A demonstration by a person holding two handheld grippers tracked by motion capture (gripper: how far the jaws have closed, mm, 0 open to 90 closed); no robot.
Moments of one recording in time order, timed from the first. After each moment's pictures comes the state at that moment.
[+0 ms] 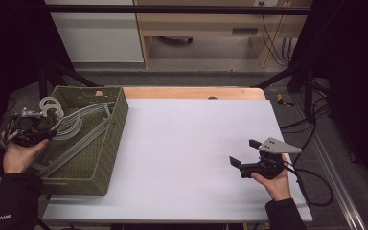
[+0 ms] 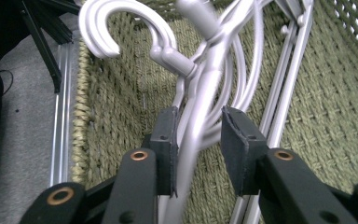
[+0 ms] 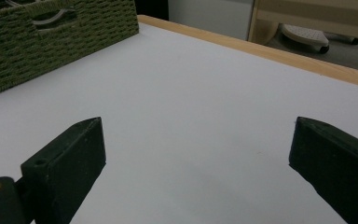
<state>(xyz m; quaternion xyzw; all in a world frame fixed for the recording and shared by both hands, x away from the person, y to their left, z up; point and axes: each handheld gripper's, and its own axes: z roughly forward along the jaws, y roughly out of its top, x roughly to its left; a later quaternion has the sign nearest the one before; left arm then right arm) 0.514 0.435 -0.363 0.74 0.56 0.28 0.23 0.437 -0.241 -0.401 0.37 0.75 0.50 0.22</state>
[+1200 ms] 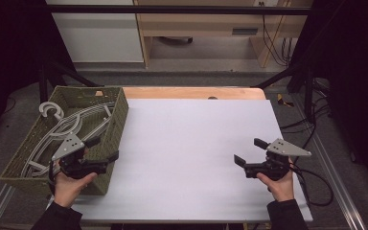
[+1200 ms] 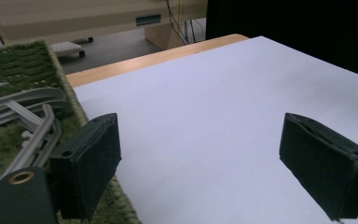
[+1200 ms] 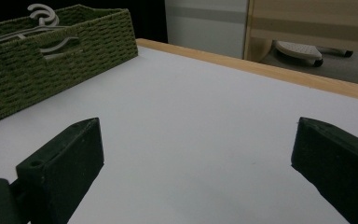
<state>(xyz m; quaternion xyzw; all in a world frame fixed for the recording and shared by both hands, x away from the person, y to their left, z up) 0.427 0.284 -0.372 0.74 0.37 0.23 0.51 0.430 -0.252 -0.396 0.38 0.72 0.54 0.23</state>
